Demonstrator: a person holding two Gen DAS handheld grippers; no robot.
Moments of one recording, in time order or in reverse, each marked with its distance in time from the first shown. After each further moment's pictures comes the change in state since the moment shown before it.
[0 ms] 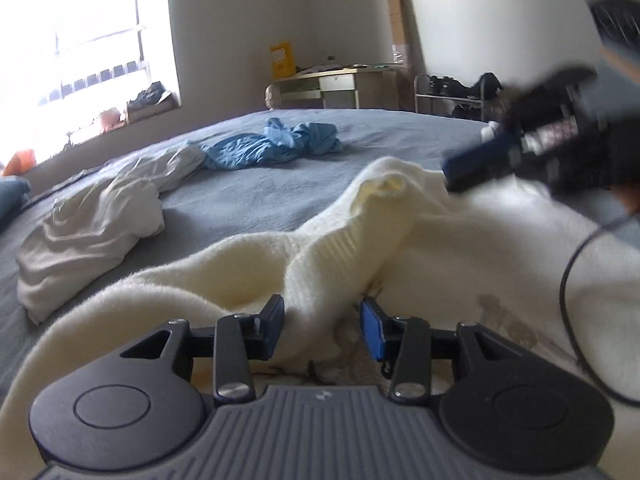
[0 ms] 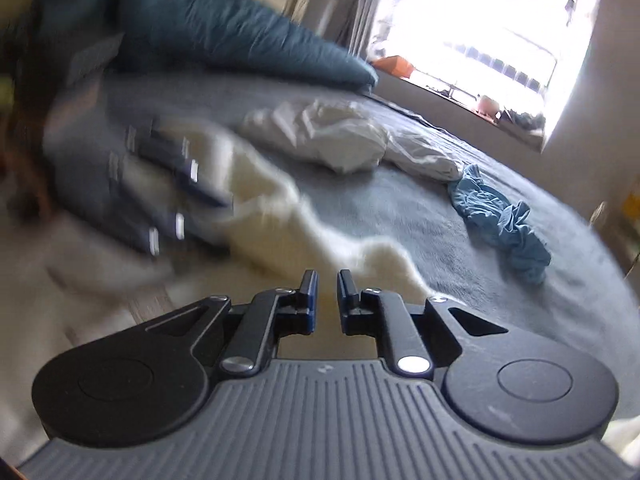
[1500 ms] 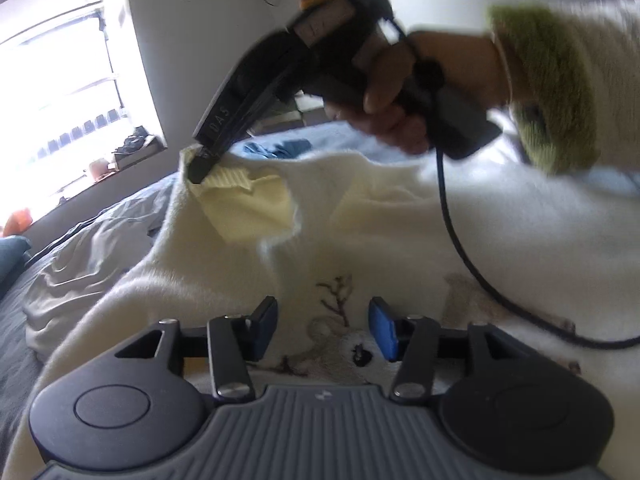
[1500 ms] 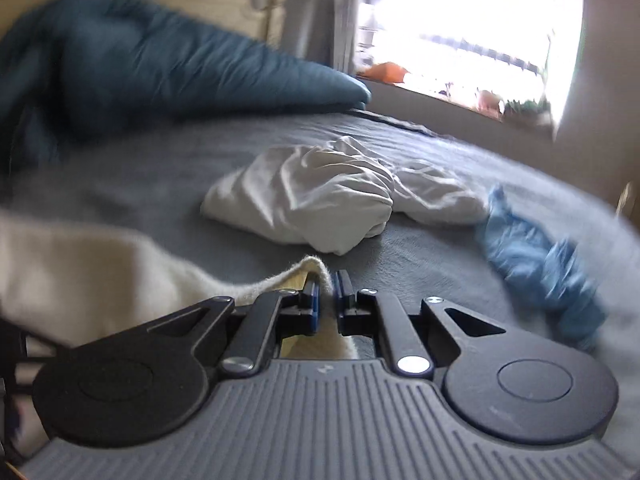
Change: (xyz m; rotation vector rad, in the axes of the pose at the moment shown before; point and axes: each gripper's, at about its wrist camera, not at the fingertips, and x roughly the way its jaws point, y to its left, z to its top) left arm -0.010 -0.019 -0.016 0.119 -0.079 0.017; right arm 0.120 -0.035 0.082 0.173 -0.042 0.028
